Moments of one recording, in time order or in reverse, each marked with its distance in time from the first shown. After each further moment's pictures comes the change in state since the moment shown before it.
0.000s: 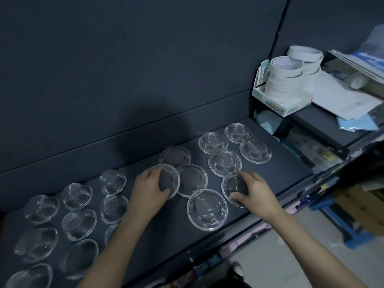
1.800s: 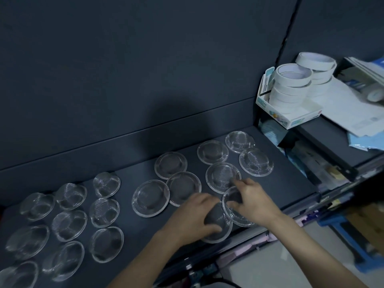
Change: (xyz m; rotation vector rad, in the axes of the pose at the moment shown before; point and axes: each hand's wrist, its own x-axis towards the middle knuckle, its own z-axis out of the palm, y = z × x) left_hand -0.018 0.083 0.067 -0.017 -0.395 0.453; right_hand 0.030 0.008 -0.021 -0.130 -0.171 -0.117
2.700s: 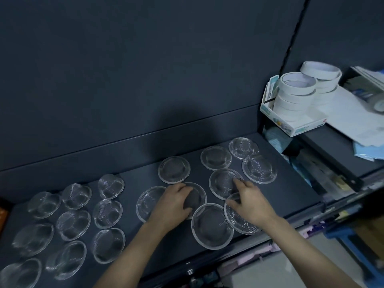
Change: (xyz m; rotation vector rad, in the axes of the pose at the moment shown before) left_hand 0.001 -0.045 -0.018 0.091 0.168 -0.291; right_hand 0.014 -0.004 0.002 -0.006 0.017 0.020
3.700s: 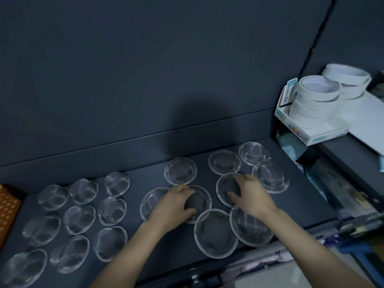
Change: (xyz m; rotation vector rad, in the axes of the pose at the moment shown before) left_hand 0.006 -0.002 -0.010 0.016 -0.047 -0.034; right_hand 0.042 -0.005 -0.011 -0.049 0.009 -0.129
